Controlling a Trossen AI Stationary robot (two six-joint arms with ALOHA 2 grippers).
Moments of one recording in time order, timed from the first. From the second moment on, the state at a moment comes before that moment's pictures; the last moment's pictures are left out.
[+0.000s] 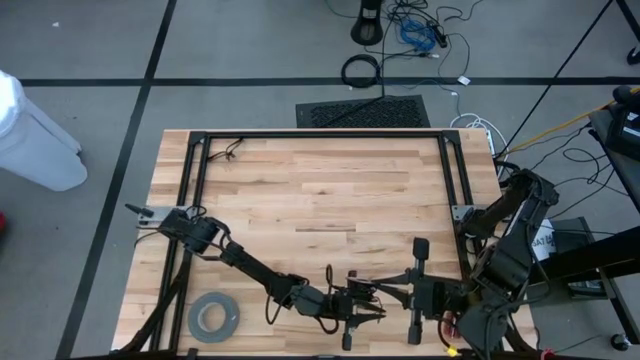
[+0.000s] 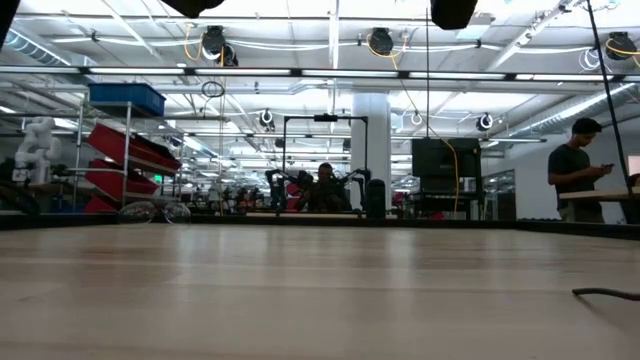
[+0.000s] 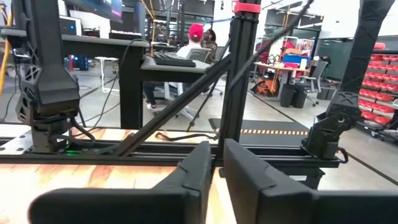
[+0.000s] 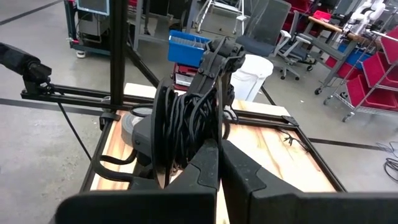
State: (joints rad) left arm -0.50 2.29 1.52 0.90 -0.34 -0.05; right arm 0.90 1.54 1.66 -0.63 1.02 0.25
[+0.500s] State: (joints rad) left arm -0.50 2.26 1.52 0.76 -0.36 -0.02; right arm 0.90 1.54 1.66 -0.64 1.02 0.28
